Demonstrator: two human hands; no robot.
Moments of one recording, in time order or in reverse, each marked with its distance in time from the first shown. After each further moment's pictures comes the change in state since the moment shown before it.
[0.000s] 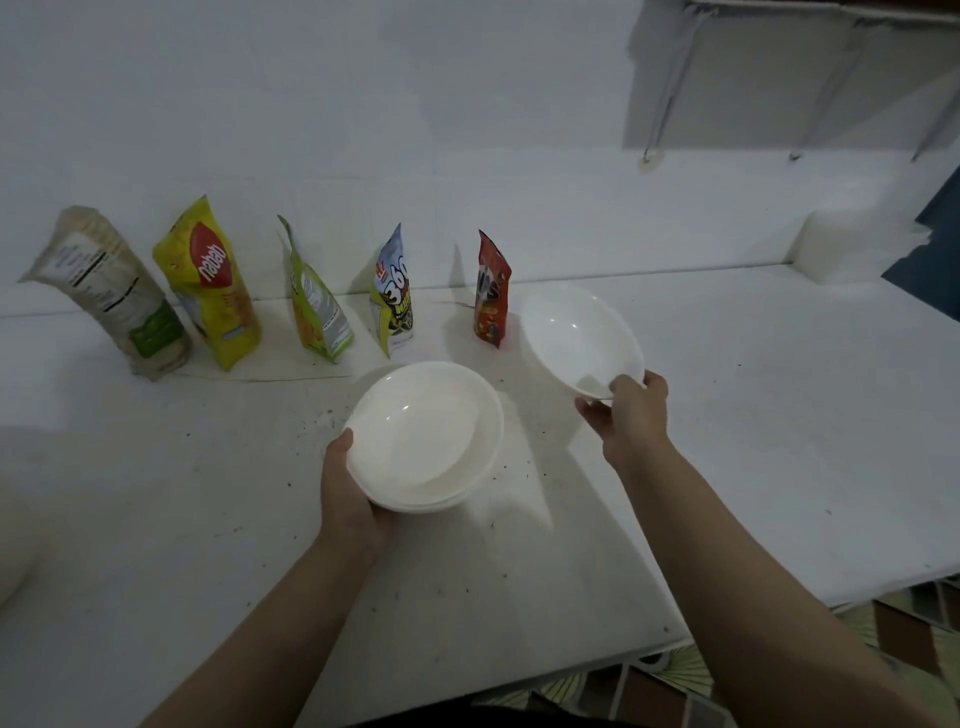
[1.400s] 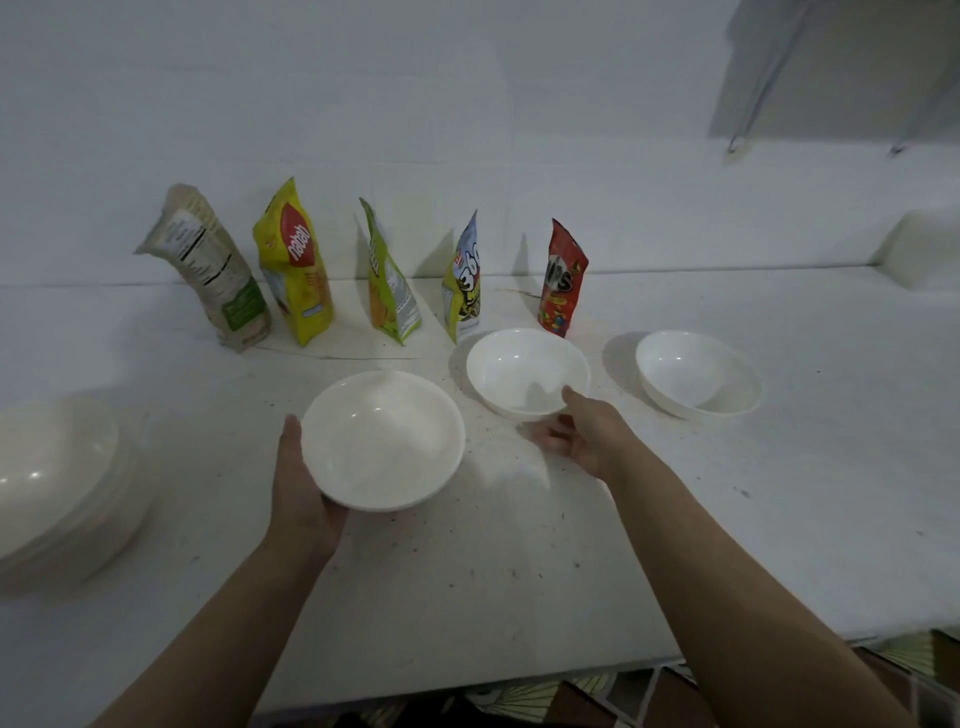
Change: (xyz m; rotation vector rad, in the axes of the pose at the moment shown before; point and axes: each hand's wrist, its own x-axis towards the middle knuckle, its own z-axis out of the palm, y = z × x) left_hand -0.001 0.077 -0.082 0.073 0.107 0.091; right_hand -0.031 0.061 0.066 -0.322 -0.384 0.347
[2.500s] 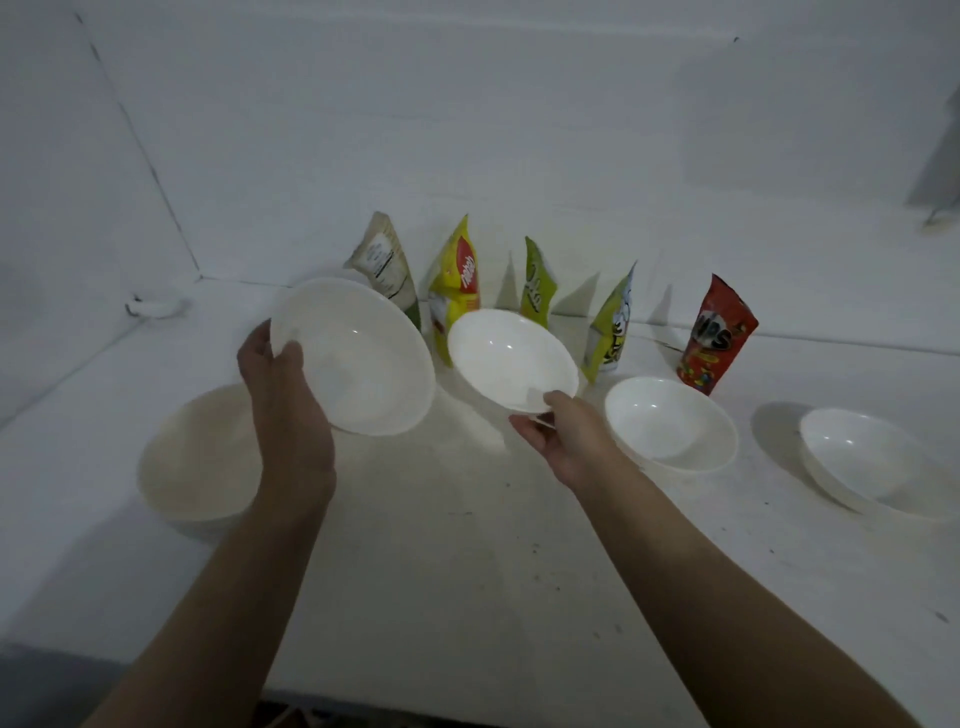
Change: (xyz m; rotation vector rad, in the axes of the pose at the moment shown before) left_hand -0.008 0.155 -0.057 0.220 0.328 0.620; right_hand -0.035 0.025 0.189 0.181 -0.212 -0.072
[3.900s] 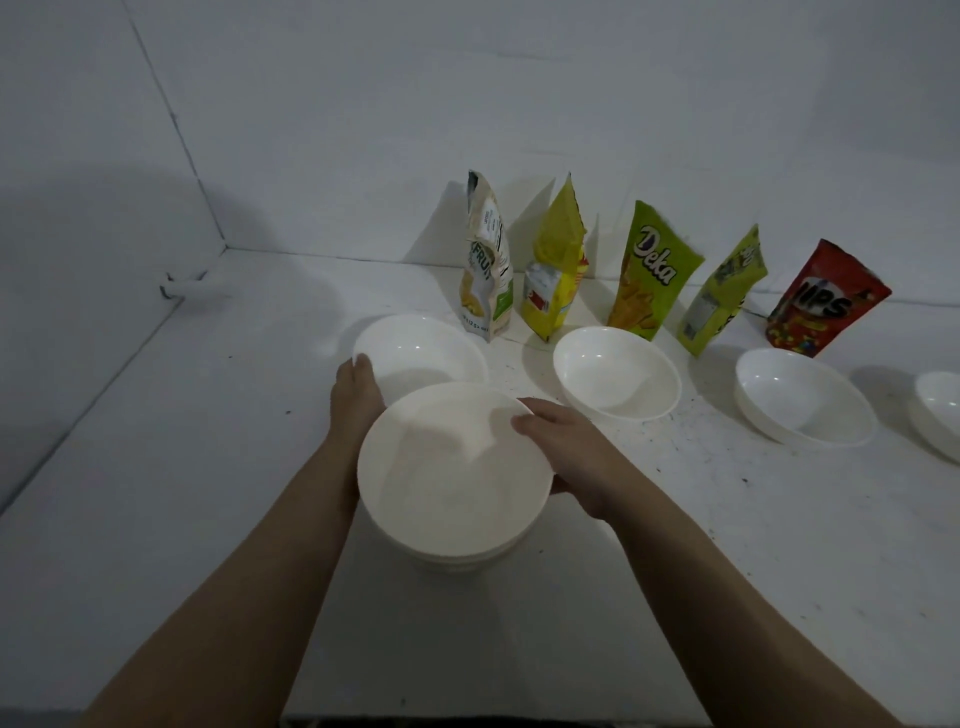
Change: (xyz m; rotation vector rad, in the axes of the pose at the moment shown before) left_hand 0.186 -0.089 -0.082 0.490 -0.233 -0.418; right_hand -0.033 0.107 0.150 -0.827 -0.134 -0.038
